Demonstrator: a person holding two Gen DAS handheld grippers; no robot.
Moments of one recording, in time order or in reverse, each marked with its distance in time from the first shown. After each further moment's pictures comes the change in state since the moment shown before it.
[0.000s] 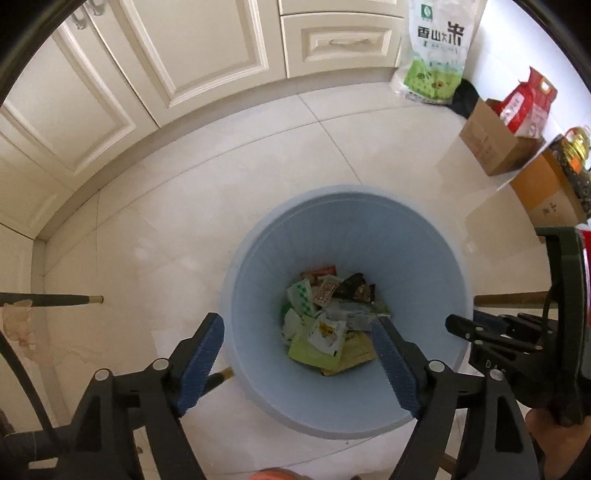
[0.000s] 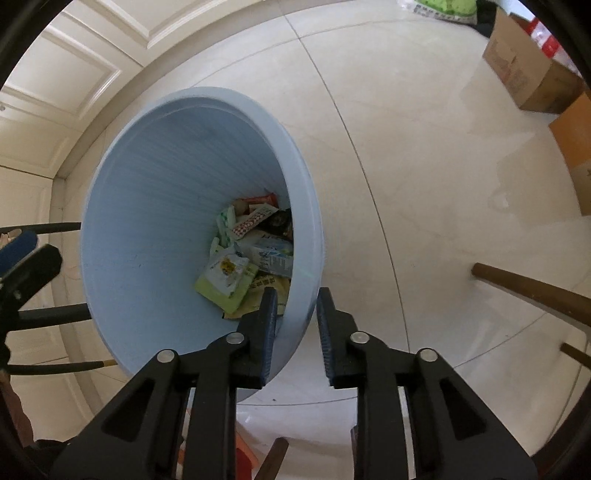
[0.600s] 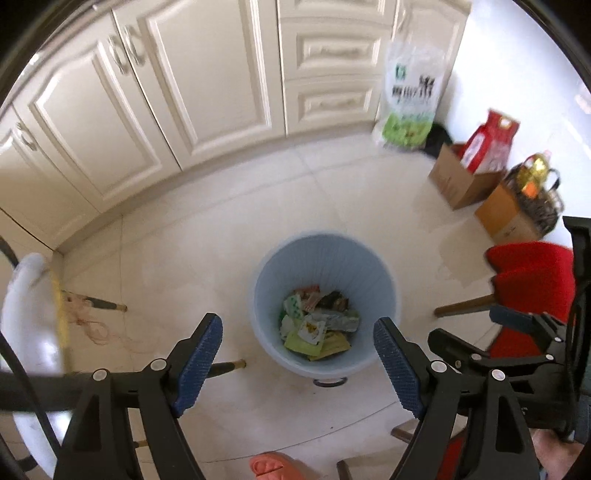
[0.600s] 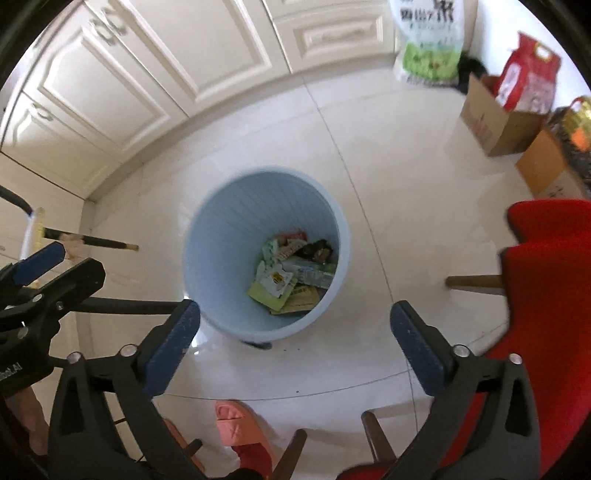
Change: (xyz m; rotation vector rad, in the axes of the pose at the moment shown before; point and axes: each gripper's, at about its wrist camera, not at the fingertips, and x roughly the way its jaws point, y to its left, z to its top) left arm -0.192 0.011 -0.066 0.003 -0.170 -0.025; right arm -0.180 0.057 -0.065 -0.025 -0.224 0.028
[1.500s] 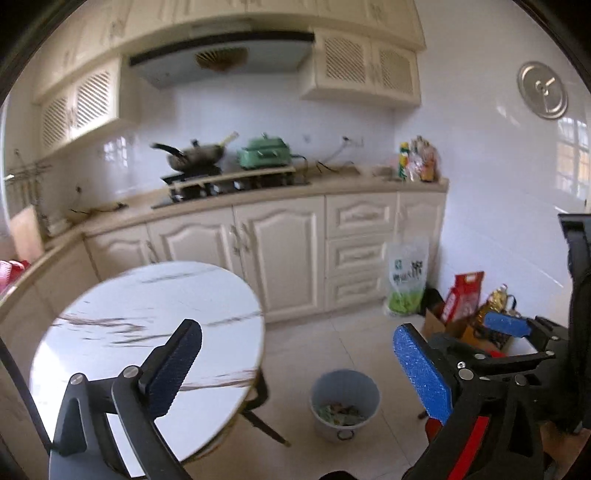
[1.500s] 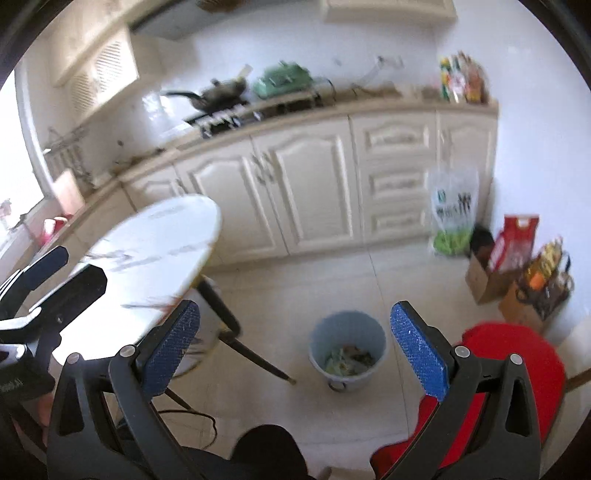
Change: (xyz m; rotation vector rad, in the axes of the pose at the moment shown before) left arm -0.480 0.044 -0.303 -0.089 -0.673 0.111; right arm -0.380 0.187 -0.111 -0.283 -0.573 0.115
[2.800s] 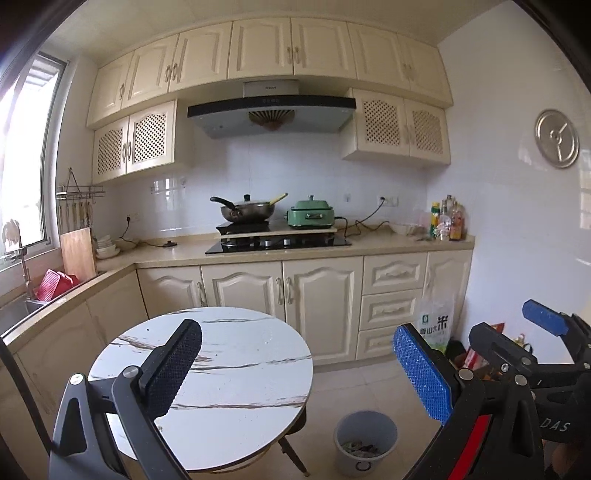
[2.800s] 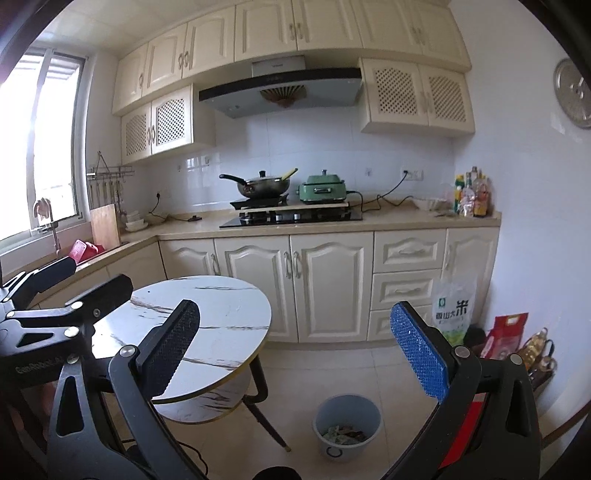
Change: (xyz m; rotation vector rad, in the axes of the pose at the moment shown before) left arm -0.166 0.002 -0.046 -0.068 -0.191 0.113; right arm -0.127 0.087 0.002 -0.143 -0.349 -0.010
